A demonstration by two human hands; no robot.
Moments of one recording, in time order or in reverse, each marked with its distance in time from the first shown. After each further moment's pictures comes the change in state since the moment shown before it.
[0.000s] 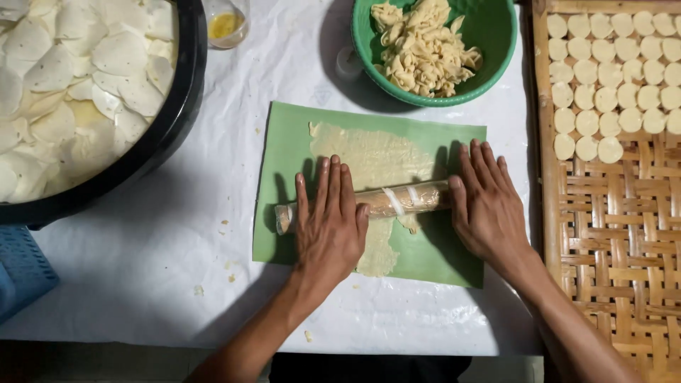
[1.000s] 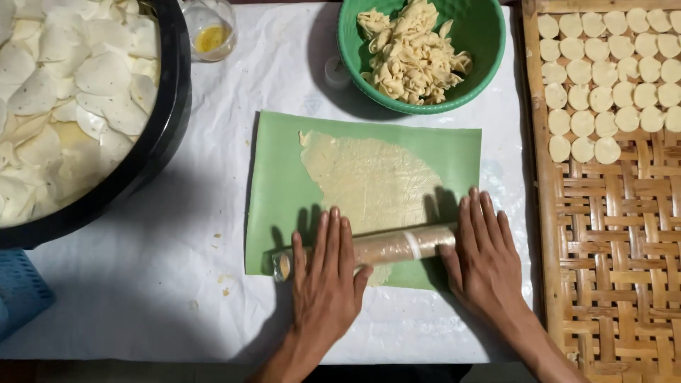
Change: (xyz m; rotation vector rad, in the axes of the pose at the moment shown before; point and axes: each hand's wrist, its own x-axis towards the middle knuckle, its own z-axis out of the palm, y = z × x) left_hand -0.055 0.024 -0.024 -0.043 -0.270 -0.019; right_hand -0.067 -0.005 0.004 0.055 0.013 -0.057
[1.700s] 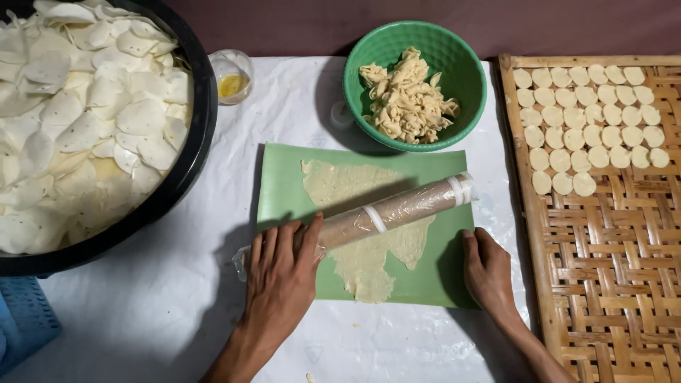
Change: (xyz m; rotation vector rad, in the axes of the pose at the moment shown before) left_hand 0.047 -0.060 -0.073 0.056 0.114 0.091; right_hand 0.028 0.014 0.008 0.518 -0.054 0.809
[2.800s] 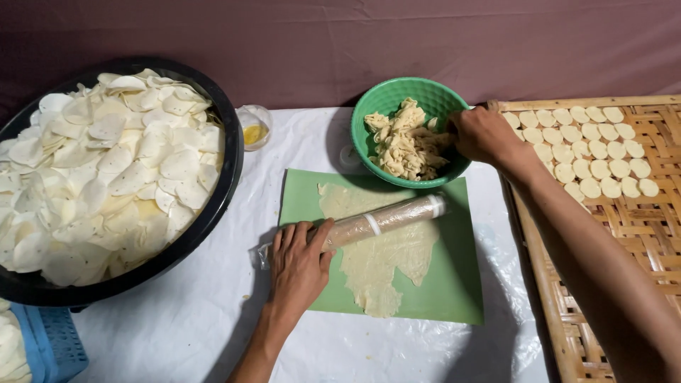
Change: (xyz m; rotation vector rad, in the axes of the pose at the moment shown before) left_hand 0.035 -0.041 0.051 -0.009 -0.027 -0.097; right_hand 0.285 -0.112 -0.019 -0.908 -0.046 -0.658
